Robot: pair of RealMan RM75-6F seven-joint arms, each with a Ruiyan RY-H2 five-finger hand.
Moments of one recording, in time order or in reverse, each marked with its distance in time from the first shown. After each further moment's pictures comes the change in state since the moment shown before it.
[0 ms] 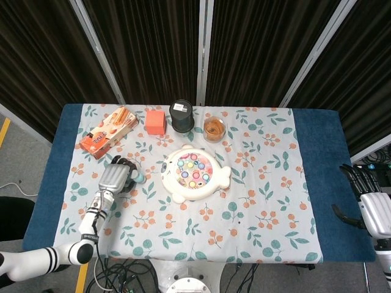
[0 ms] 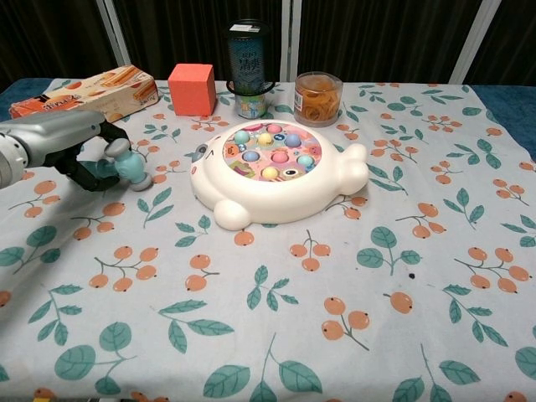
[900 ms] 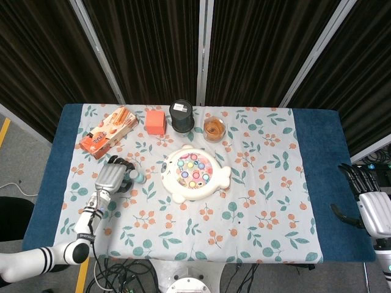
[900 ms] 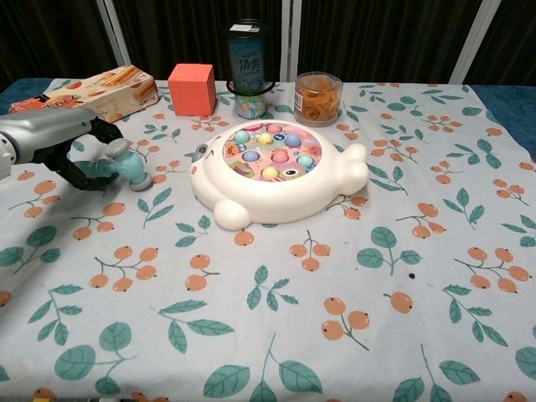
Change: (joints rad) left arm 0.012 0.035 -0.004 -0.021 -0.003 -0.022 -0.015; right arm 0.003 0.006 0.002 -0.015 -0.005 0.001 -0.019
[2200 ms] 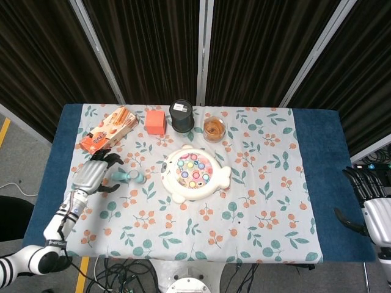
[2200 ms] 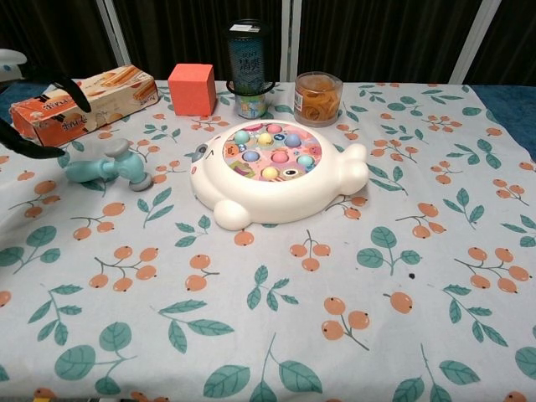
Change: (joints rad) left arm 0.116 0.236 -0.058 -0.171 0.204 -0.048 -0.267; right arm -0.038 0.021 -0.013 -0.042 -0.036 0.079 -0.054
